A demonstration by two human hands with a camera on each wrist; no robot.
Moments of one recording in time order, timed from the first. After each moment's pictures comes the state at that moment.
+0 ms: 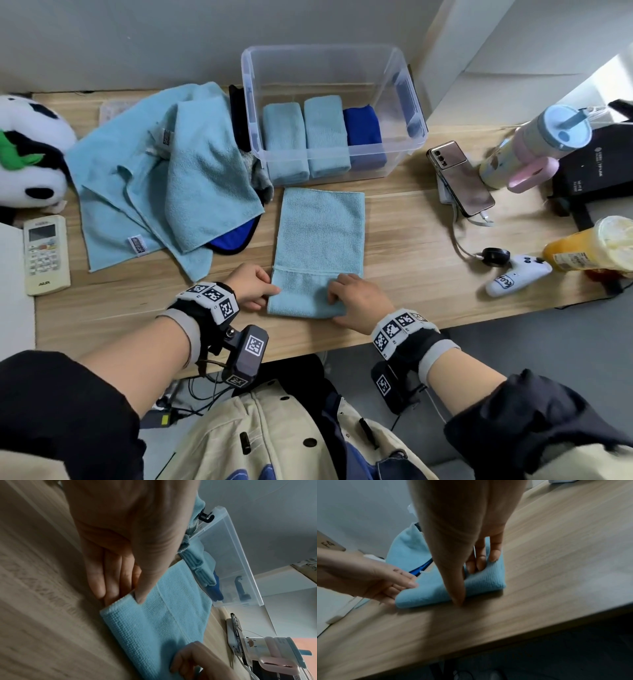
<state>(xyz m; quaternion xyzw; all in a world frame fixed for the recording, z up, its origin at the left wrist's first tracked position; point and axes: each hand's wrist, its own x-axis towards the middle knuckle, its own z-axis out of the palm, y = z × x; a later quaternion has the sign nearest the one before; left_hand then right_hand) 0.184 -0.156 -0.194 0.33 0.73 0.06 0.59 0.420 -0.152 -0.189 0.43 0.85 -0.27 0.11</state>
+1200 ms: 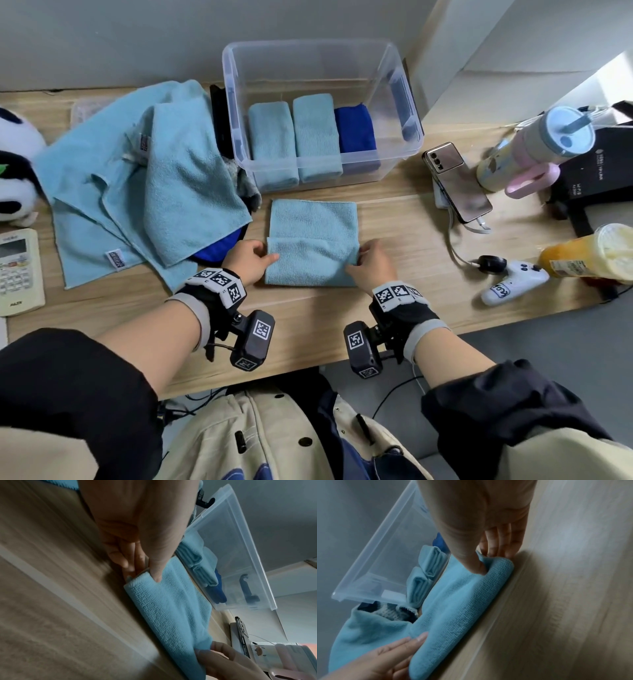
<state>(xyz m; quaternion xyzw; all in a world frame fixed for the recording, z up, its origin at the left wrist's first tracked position) 0.192 -0.100 -0.204 0.45 0.76 0.12 0.46 0.425 -0.082 -0.193 0.74 0.55 -0.39 -0.05</state>
